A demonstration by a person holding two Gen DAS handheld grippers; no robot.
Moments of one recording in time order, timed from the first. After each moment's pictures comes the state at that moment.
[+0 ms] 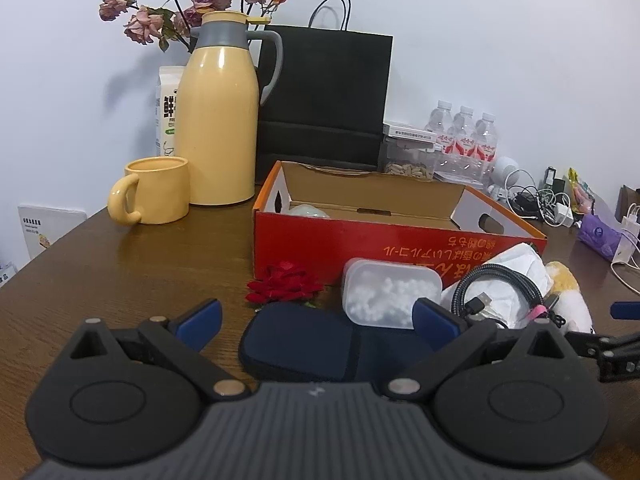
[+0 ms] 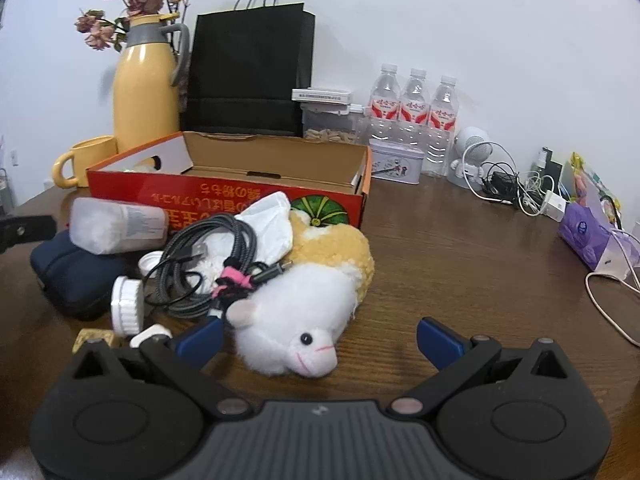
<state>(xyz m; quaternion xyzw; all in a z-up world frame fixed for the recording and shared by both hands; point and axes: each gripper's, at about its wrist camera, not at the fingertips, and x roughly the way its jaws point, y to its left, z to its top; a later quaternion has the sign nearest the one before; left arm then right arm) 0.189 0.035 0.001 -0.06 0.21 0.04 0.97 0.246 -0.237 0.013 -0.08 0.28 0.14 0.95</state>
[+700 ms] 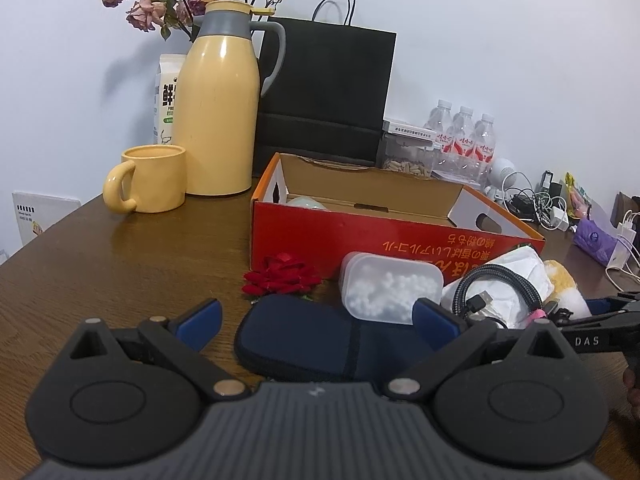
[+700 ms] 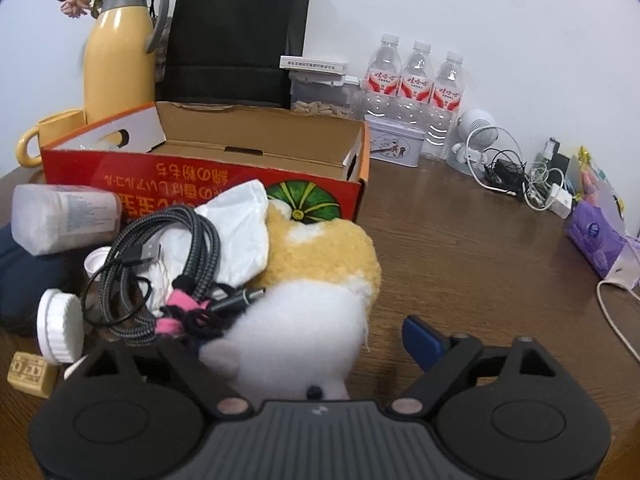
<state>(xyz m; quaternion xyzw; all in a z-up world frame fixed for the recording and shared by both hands) 0.191 0.040 -0.003 -0.07 0.22 0.03 0.97 0.296 -0.226 -0.006 -0.09 0.31 0.13 0.94</state>
